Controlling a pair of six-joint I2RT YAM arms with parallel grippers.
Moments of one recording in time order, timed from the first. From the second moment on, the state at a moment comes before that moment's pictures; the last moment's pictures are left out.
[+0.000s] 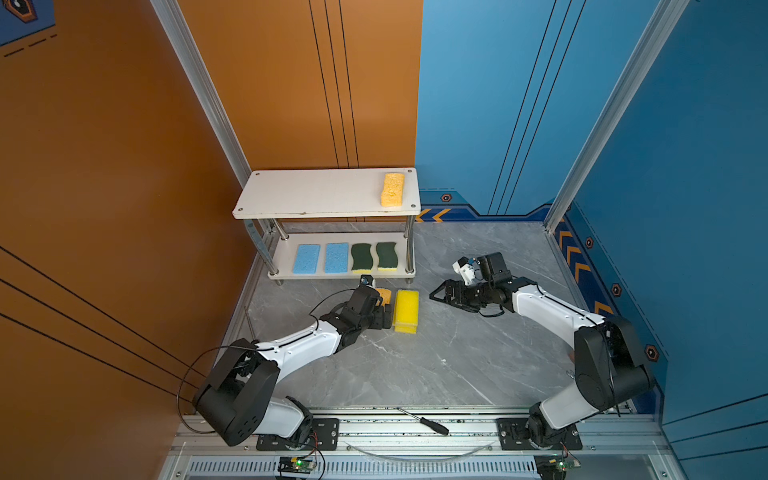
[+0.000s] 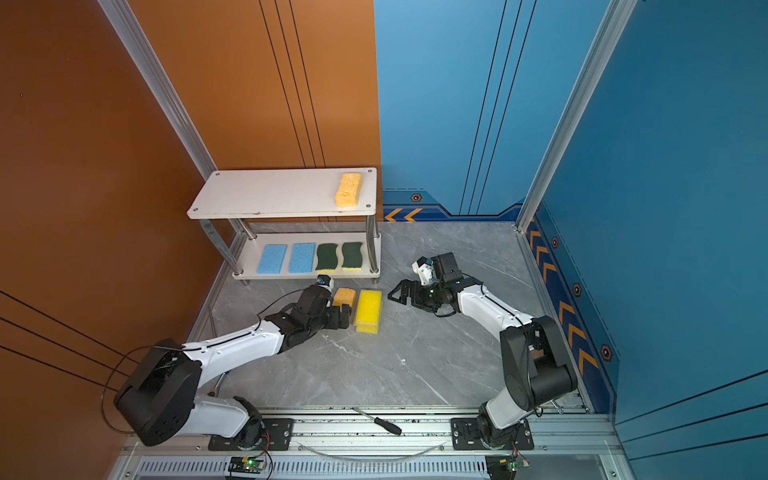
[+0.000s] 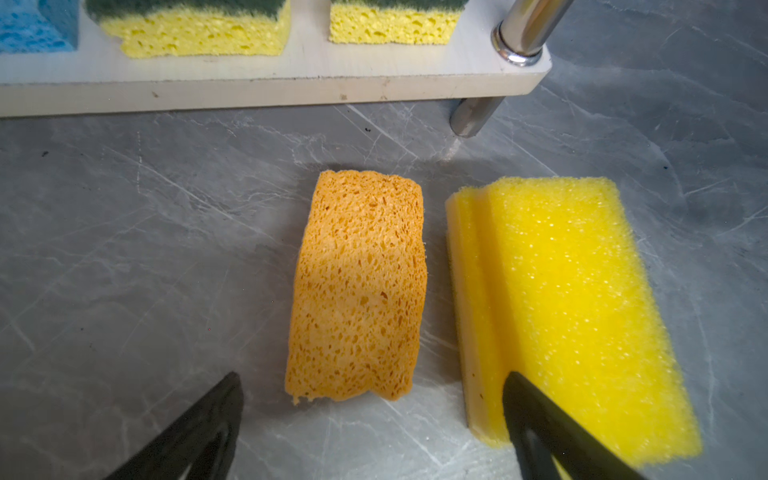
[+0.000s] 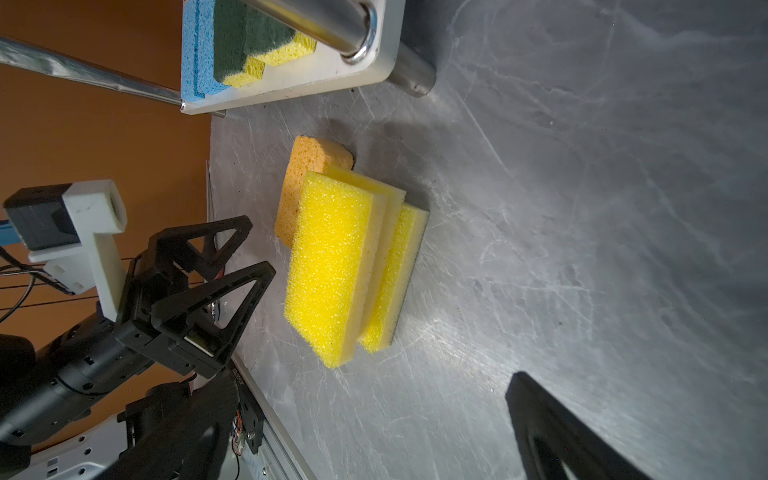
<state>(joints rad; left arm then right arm) -0.60 1.42 0.69 -0.07 -0.18 -0.45 0.33 1.57 0.99 -0.35 -0.64 0.47</state>
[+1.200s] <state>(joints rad) -0.58 1.63 0.73 -0.01 -0.17 -0.46 0.32 1.59 0.99 -0.33 -0.64 0.47</state>
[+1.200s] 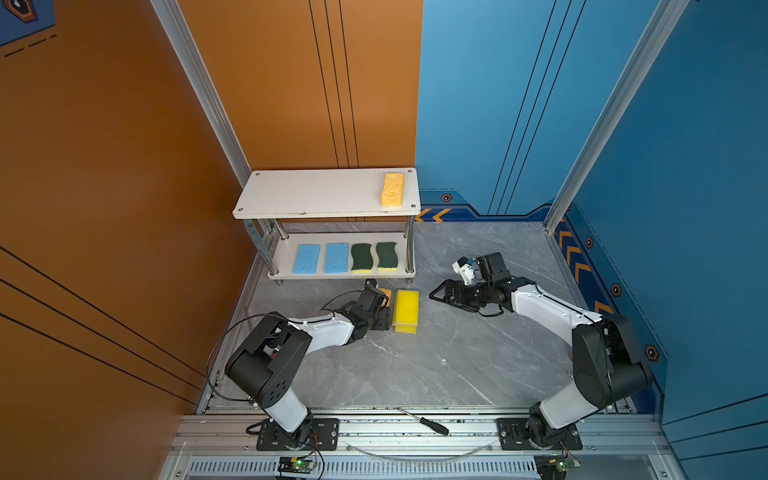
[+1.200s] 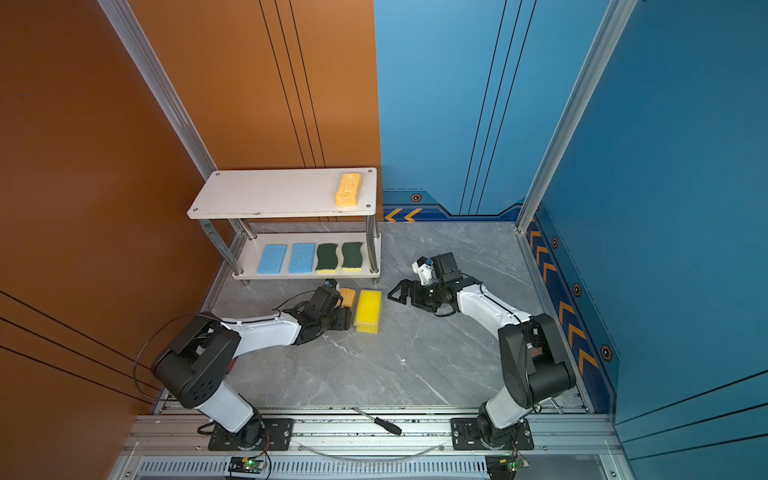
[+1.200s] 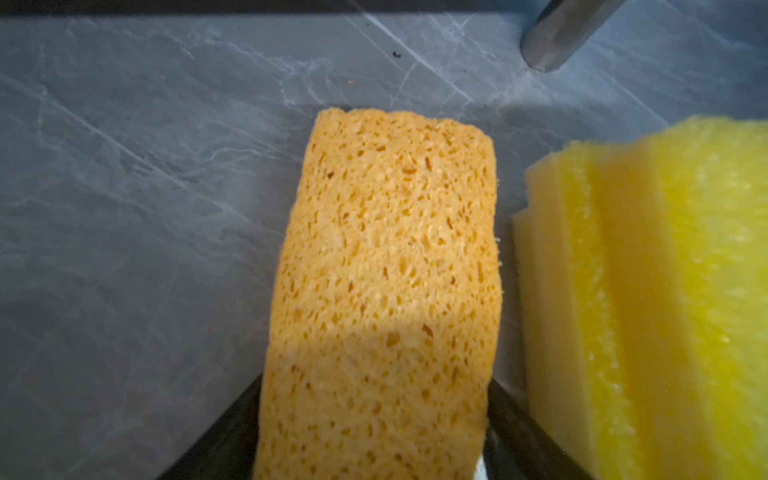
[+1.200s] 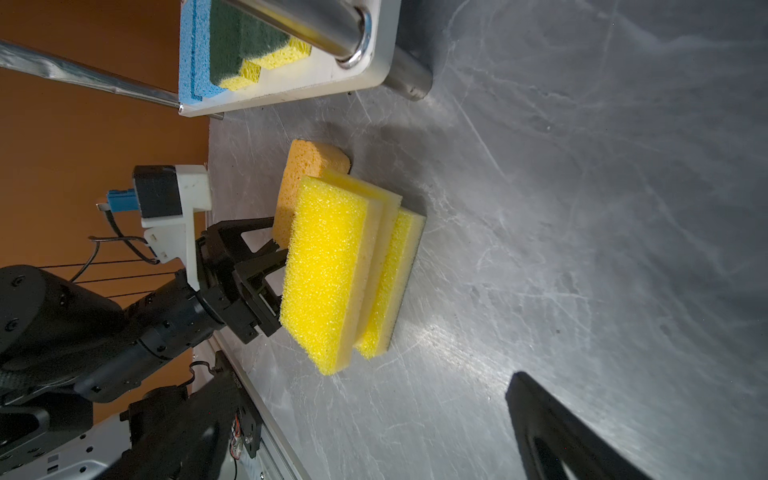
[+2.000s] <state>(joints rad) -0.60 1.46 0.74 -0.16 -0.17 -0.47 0.32 1.60 0.99 -0.33 -0.65 0.47</state>
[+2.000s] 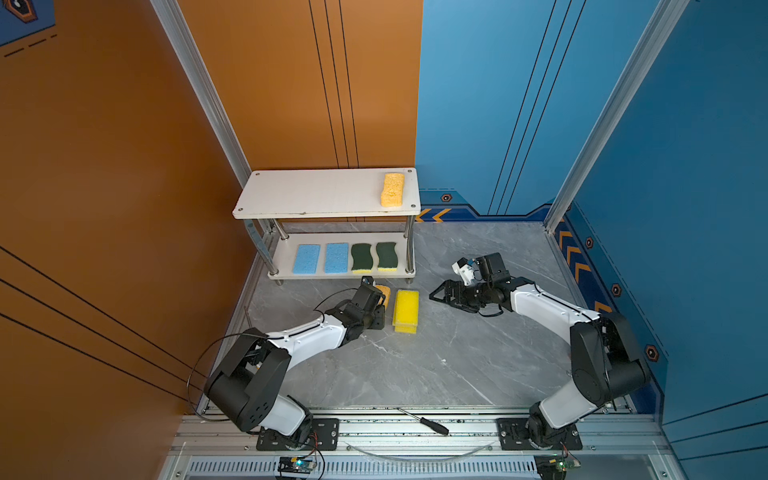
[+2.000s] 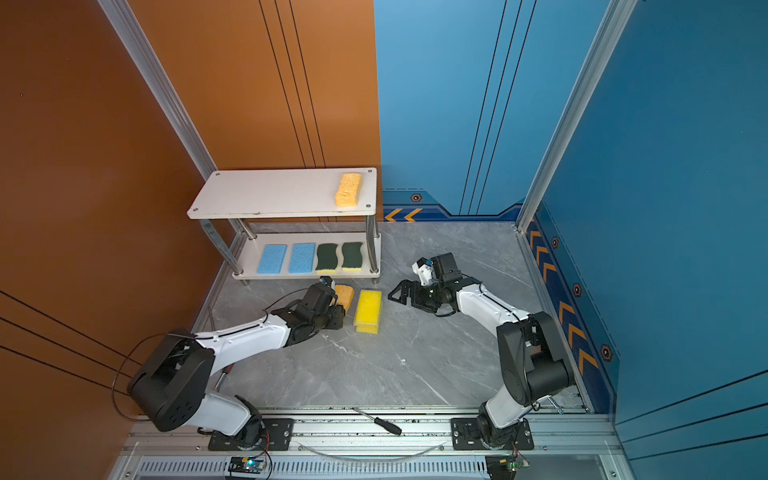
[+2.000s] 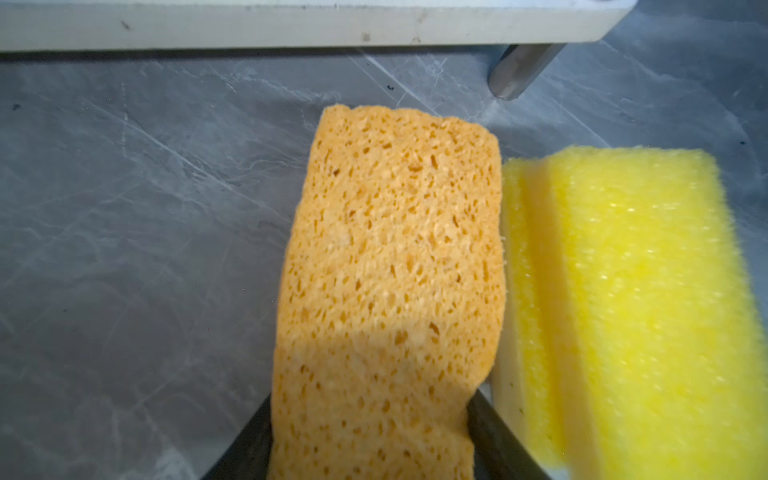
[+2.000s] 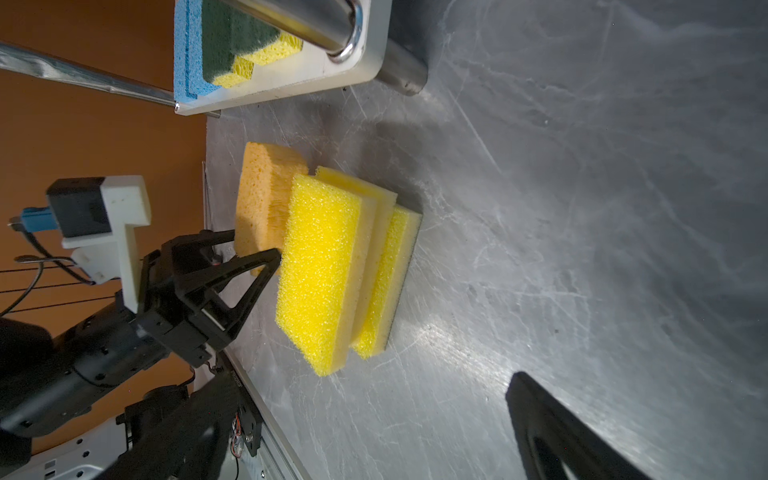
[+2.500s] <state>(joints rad) -0.67 1.04 0.81 -0.33 -0.28 -0.44 0.32 1.63 1.01 -0.32 -0.67 0.49</state>
